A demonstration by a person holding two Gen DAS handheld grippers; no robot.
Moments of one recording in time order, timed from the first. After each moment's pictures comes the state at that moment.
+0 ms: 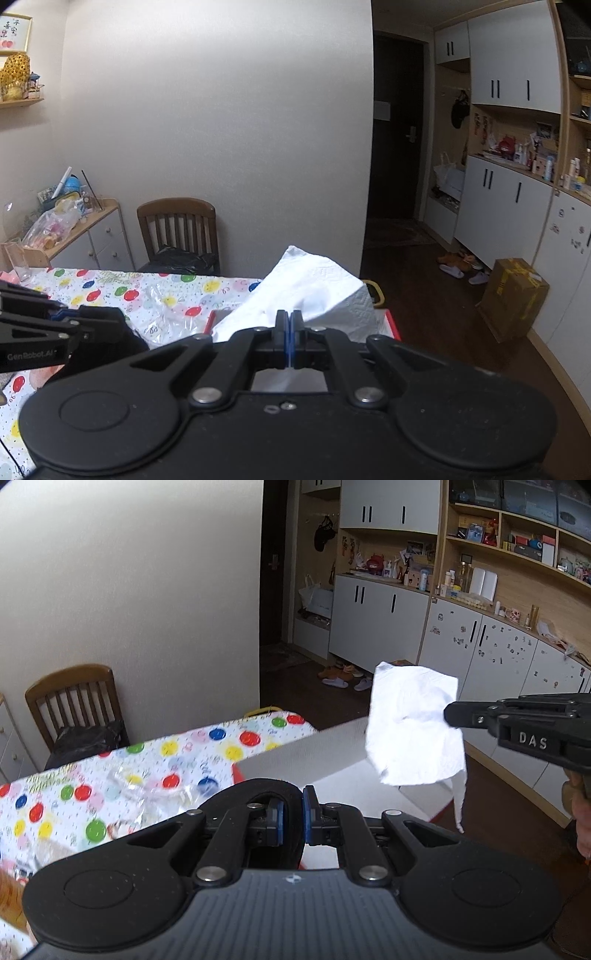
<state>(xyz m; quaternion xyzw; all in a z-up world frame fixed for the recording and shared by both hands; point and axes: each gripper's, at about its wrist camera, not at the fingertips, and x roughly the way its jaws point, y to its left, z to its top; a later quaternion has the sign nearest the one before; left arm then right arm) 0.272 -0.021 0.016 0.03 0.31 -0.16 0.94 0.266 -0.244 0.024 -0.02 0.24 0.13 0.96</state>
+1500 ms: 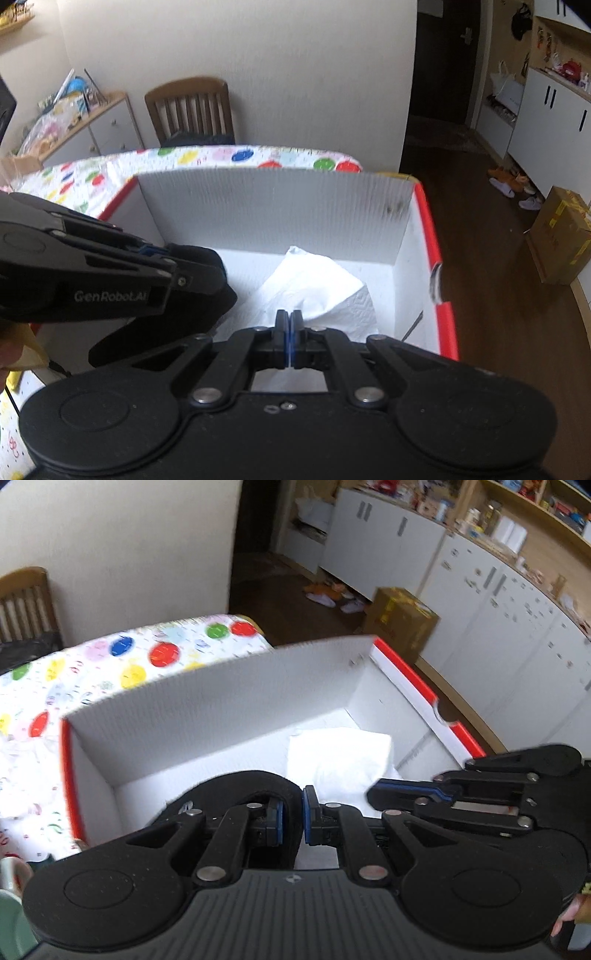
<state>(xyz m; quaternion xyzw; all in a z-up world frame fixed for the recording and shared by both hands) 0.429 -0.128 -0.113 -0.01 0.45 -0.17 0.87 0.394 -0.277 -0.108 -0.06 0.42 0.20 0.88</state>
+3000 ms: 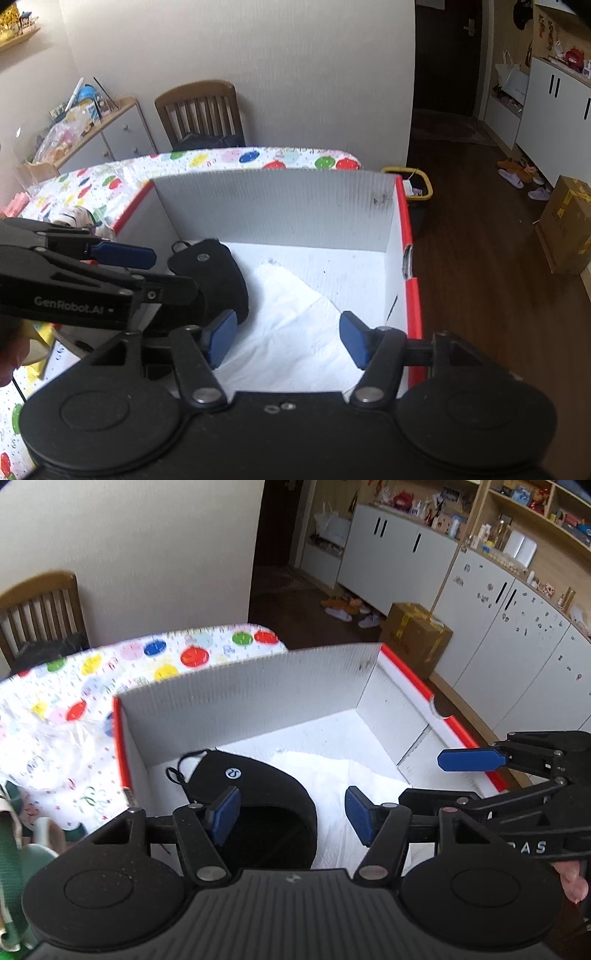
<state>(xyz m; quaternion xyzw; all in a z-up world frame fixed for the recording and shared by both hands) 0.390 -0.114 -0.094 -0.02 0.43 -0.14 0.89 0.375 -0.308 -0.086 -0.03 0.42 0.22 0.88</state>
